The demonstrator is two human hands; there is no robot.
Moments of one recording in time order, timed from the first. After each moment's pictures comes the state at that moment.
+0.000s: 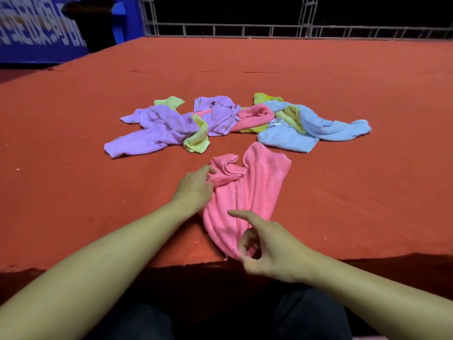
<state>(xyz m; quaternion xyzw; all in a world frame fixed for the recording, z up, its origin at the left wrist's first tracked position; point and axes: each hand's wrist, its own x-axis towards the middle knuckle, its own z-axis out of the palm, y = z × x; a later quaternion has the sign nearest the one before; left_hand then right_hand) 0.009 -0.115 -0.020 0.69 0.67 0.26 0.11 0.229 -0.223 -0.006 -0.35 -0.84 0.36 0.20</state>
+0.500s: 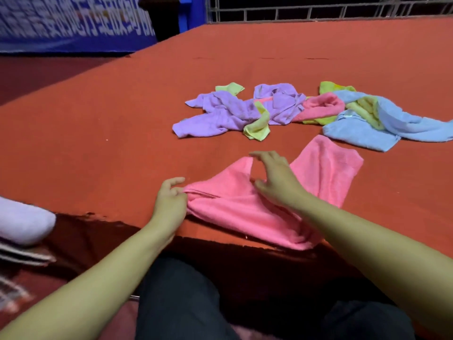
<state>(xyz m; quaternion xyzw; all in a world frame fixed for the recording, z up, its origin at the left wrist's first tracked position) -0.112 -0.233 -0.040 0.29 0.69 0.59 0.31 0.108 -0.106 -0.028 -0.41 -0.86 0.14 0.27</state>
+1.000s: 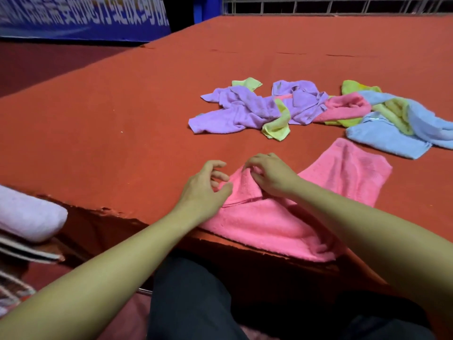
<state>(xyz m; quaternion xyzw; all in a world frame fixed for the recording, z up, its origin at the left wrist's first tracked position) -0.111 -0.221 -0.011 0.56 0.69 0.41 0.19 0.048 -0.075 -0.029 -0.33 -0.92 0.12 0.16</state>
